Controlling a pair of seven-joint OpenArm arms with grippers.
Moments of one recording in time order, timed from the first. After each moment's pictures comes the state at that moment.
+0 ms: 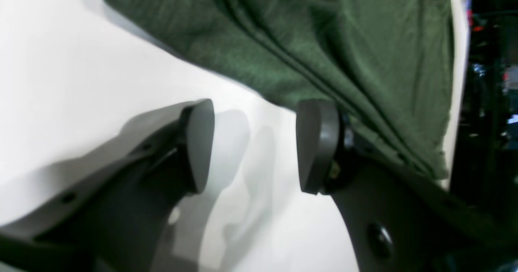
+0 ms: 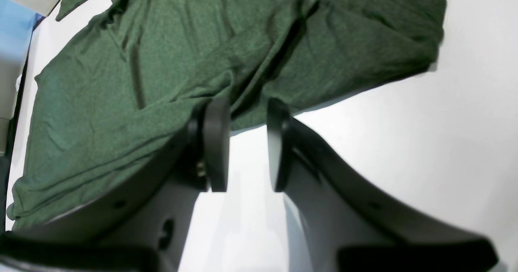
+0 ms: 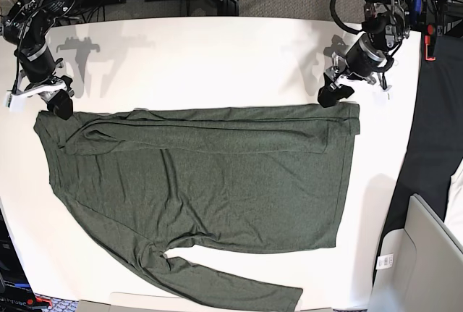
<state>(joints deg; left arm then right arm) 15.8 -12.2 -15.1 90.6 -59.8 -1.6 40.5 -4.3 3.0 50.1 96.7 41.4 28.8 -57.3</state>
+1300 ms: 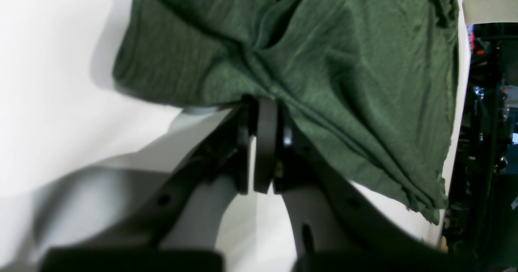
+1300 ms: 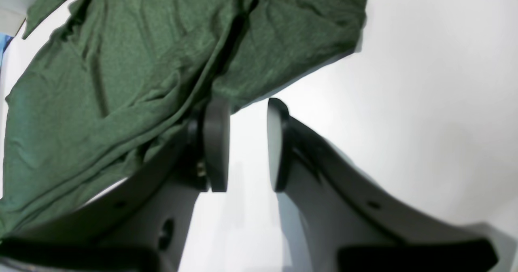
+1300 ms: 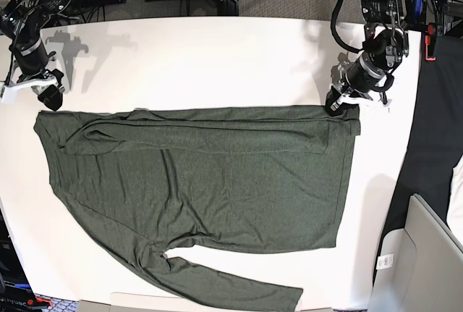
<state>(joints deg) 9.3 -12.5 -15.0 84.3 -58.7 -0.7 40.9 -3.0 3.0 54.8 94.3 37.0 28.4 -57.2</state>
